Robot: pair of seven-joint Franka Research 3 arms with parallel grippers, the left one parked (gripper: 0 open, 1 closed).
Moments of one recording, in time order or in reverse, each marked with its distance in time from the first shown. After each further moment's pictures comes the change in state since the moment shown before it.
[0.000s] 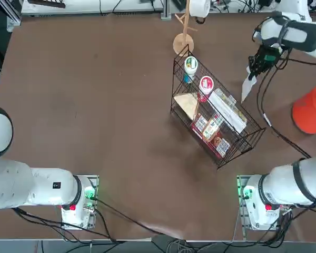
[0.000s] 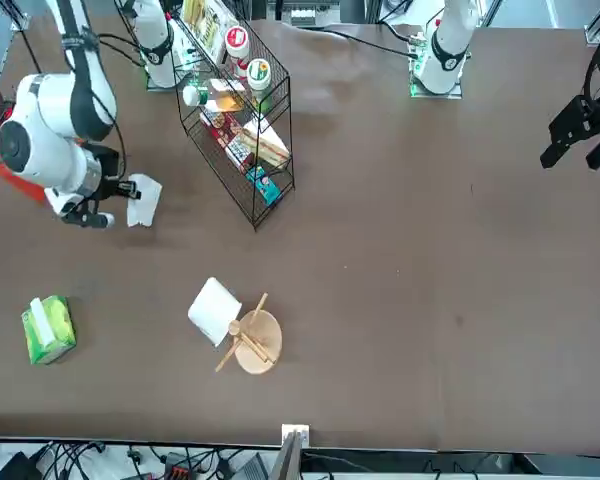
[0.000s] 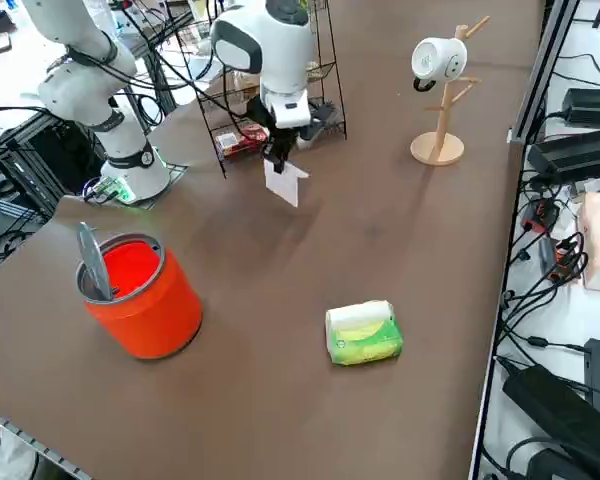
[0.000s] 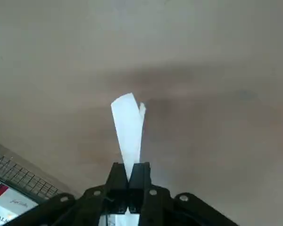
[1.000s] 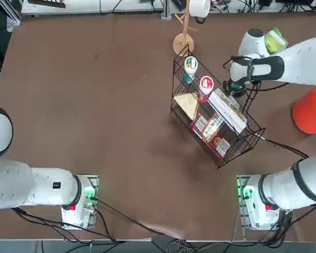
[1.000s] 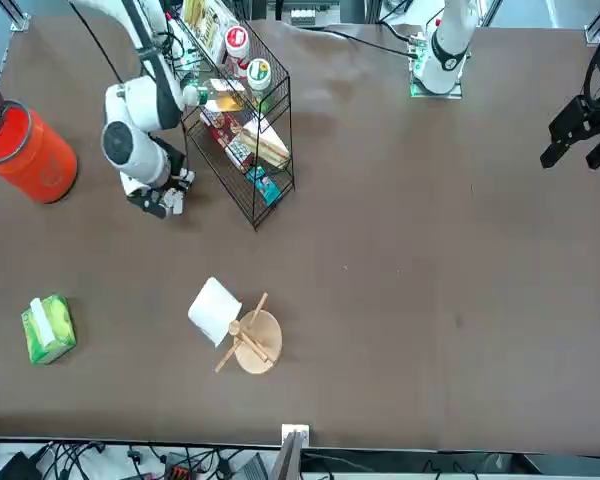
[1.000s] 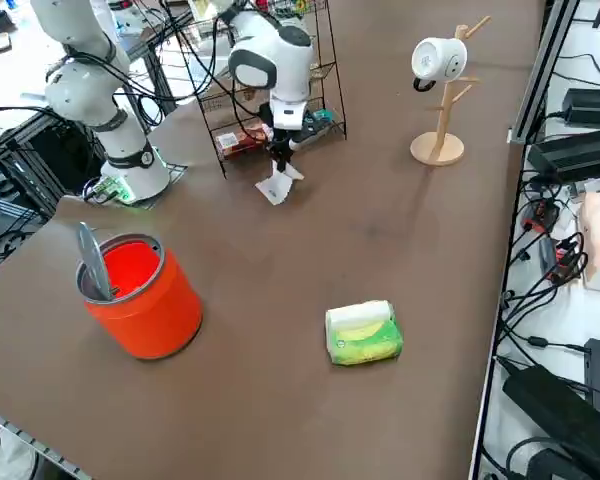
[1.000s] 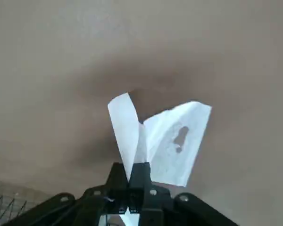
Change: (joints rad) arm 0.248 0.118 0.003 -0.159 0.001 0.287 0.488
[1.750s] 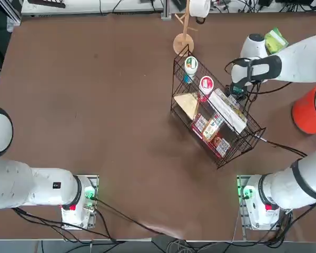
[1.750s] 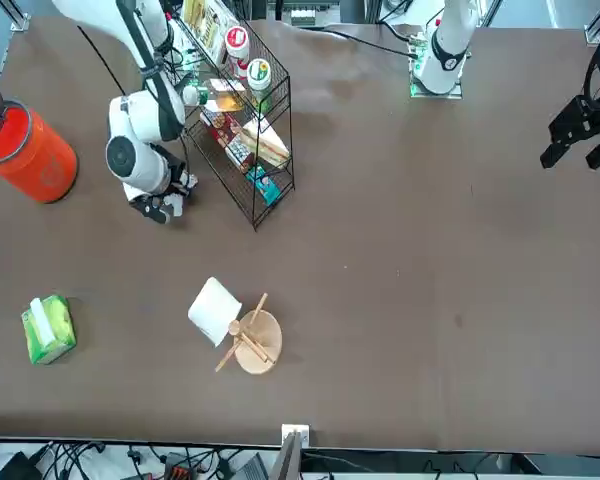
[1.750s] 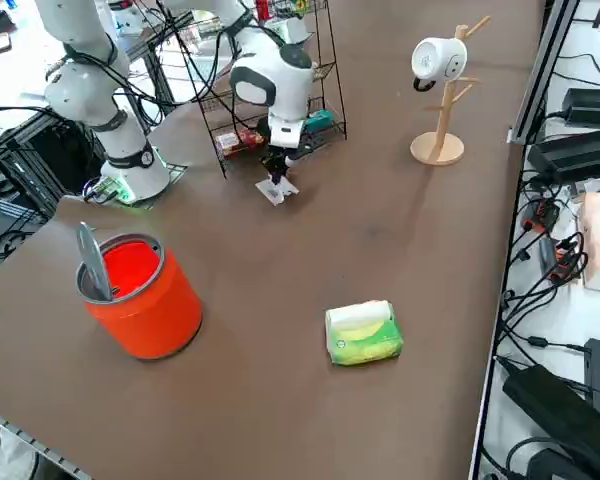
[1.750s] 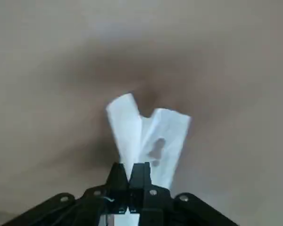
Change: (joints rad) arm -0.055 0.045 -0.025 -0.001 0.000 -0.023 -0.073
